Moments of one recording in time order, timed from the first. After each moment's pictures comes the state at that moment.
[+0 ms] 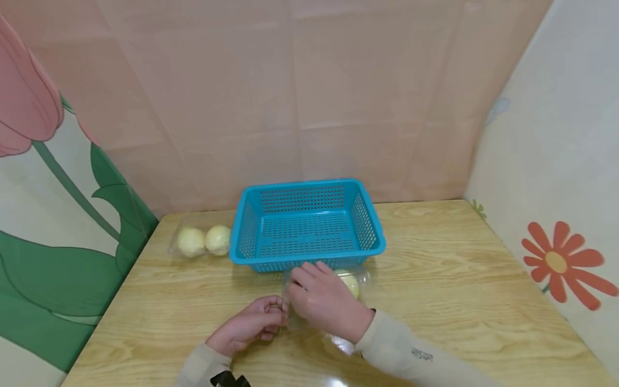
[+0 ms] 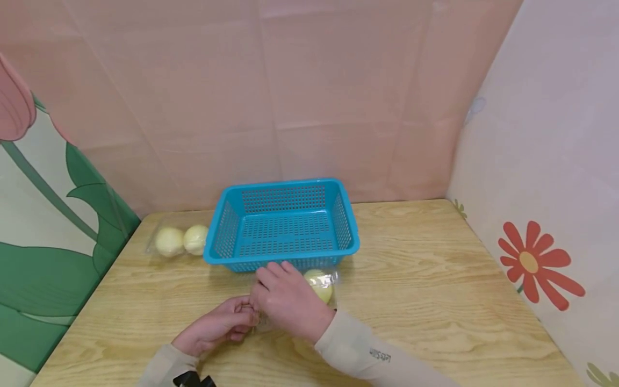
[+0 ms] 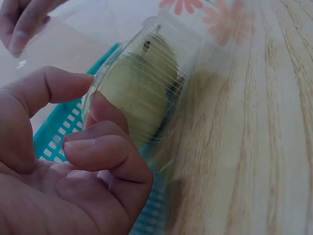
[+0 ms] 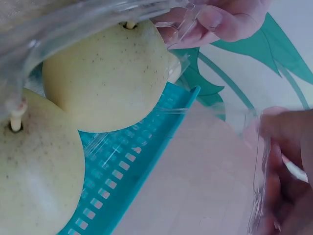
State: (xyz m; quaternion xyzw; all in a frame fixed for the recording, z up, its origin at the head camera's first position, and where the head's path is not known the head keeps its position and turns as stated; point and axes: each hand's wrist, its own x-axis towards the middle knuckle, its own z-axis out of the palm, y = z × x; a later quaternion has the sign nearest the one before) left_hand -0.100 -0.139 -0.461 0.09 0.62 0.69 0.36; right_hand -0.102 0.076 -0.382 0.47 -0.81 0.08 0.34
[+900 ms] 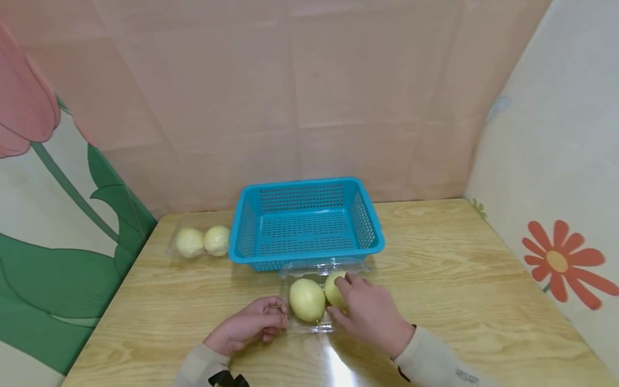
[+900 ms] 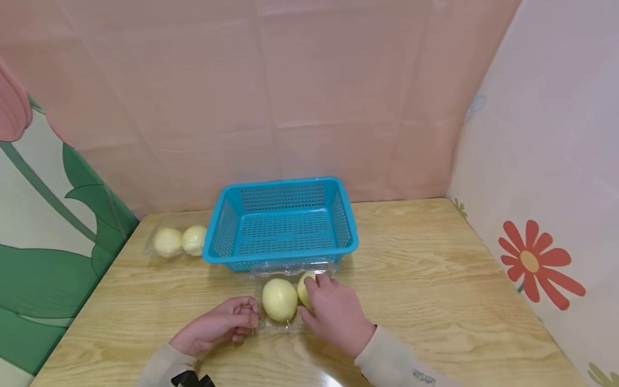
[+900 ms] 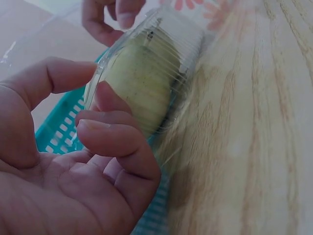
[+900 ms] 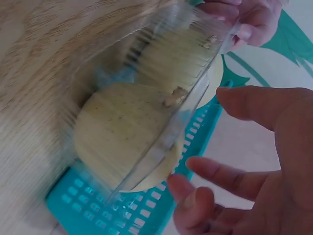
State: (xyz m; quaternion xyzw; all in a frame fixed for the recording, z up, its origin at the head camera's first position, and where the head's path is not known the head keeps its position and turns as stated) left_hand -0.098 -0.138 -0.464 0.11 0.64 0.67 0.35; right_hand -0.080 0.142 -0.412 0.26 -0.95 0.07 0.16
